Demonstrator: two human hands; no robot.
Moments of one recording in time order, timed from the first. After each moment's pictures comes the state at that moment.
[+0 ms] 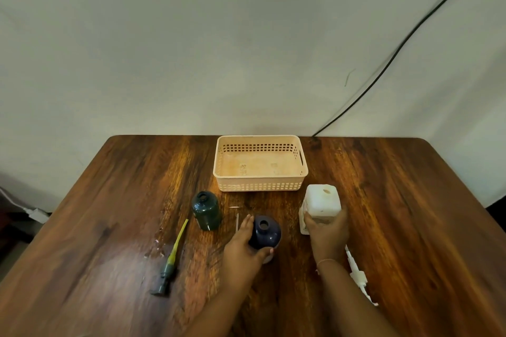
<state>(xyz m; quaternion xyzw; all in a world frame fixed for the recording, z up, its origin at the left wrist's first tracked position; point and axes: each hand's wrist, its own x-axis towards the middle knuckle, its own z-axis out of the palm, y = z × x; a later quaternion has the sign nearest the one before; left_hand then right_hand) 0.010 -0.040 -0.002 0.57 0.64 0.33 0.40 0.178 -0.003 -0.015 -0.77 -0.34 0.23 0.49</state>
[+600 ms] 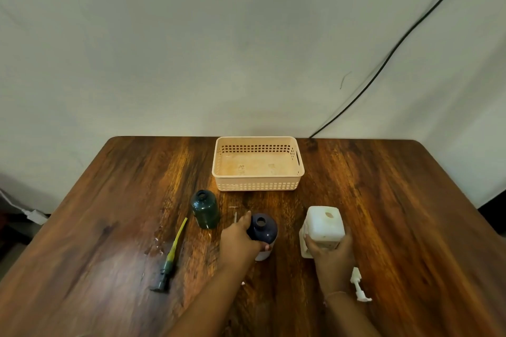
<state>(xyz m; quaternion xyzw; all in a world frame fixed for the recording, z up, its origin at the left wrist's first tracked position) 0.008 -0.026 0.021 0.60 0.68 0.21 0.37 0.183 -0.059 -0.020 -0.74 -0.35 0.25 0.51</state>
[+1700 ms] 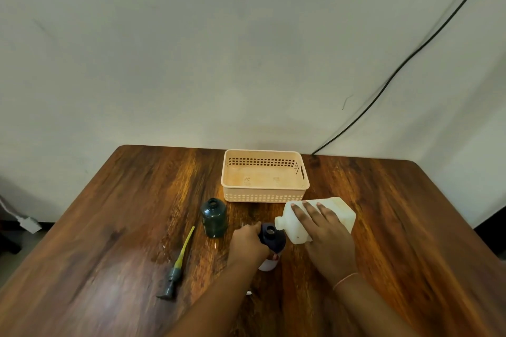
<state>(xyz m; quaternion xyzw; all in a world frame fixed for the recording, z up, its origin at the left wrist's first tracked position) 0.002 -0.014 0.030 0.64 0.67 0.12 0.35 0.171 -0.040 0.038 -0.65 -0.74 -0.11 0.14</state>
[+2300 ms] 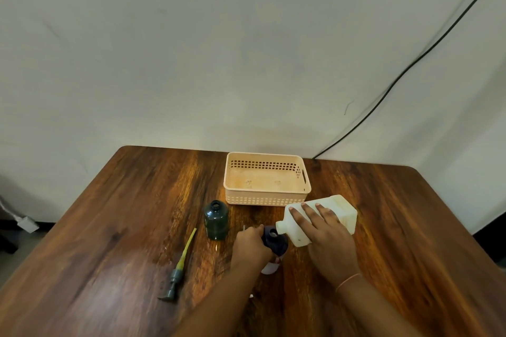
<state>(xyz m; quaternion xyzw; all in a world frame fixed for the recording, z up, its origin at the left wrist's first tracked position) 0.002 -0.015 0.030 0.65 0.67 0.11 0.34 0.167 -0.039 0.045 -0.62 -0.76 -0.16 0.12</state>
